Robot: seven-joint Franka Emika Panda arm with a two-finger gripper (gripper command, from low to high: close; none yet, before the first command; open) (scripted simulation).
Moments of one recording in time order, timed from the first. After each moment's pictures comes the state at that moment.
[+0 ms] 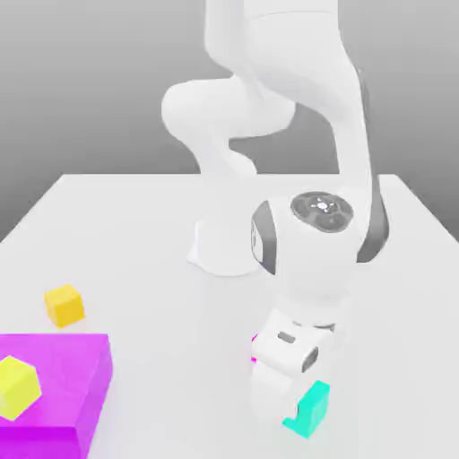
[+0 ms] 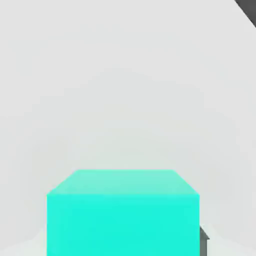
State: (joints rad) arm 0.28 0.35 -0.03 -2.57 0.05 2.92 0.08
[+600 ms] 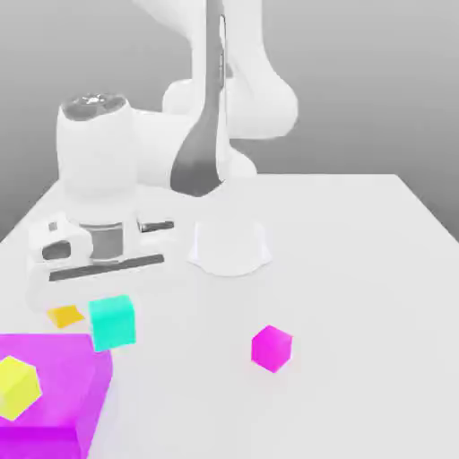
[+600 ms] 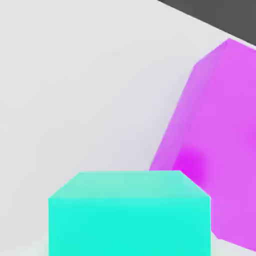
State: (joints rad) arm -0.22 -0.10 -0.35 -2.74 -0.16 2.67 0.07
